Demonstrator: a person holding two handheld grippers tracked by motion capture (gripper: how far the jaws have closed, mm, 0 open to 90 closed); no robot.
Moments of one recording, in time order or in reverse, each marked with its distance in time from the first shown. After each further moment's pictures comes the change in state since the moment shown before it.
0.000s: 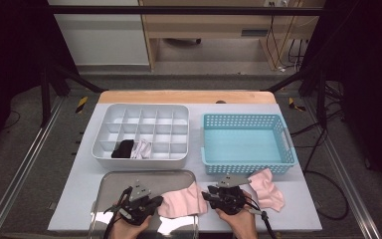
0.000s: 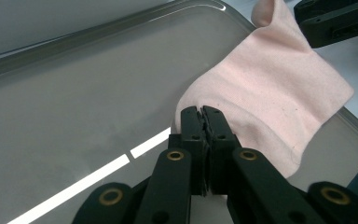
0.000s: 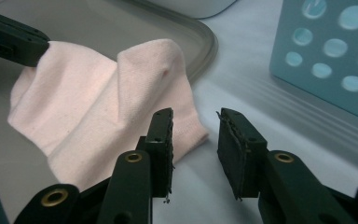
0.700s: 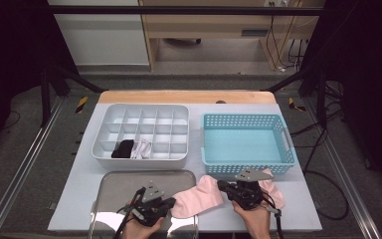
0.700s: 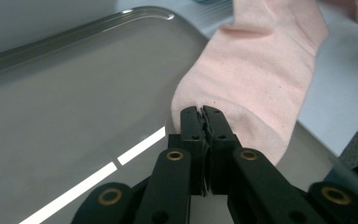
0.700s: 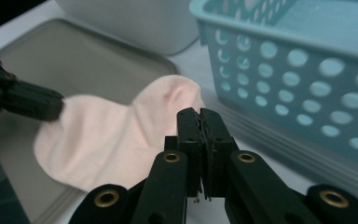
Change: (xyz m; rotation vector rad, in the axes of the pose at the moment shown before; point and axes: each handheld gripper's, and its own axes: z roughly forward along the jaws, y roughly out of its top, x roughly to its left) left arm -0.033 0.014 0.020 0.003 -0.080 0.049; right arm -0.023 0.010 -0.048 -0.101 -0.012 0.066
